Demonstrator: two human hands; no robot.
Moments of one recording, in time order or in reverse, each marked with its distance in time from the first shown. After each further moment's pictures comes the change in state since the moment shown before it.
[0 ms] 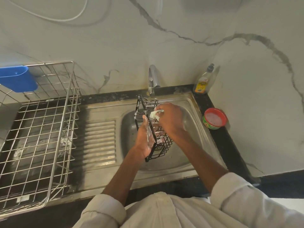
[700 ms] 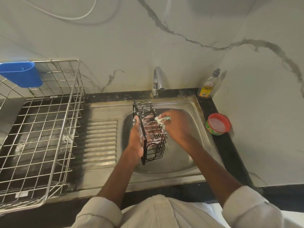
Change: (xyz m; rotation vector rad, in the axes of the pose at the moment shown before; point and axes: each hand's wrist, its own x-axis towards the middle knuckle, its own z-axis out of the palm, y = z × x) left_hand 0.008 0.004 -0.025 -0.105 0.117 0.025; right_hand 0.000 0.023 0.001 0.121 -0.065 -0.004
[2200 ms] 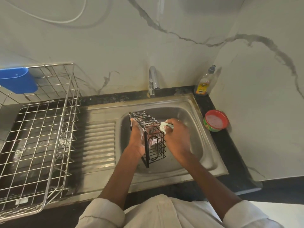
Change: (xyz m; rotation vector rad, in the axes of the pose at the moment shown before) left_hand 0.026 -0.006 0.005 -0.107 0.099 -0.152; right_hand -0.045 0.011 0.010 0.102 0.148 0.151
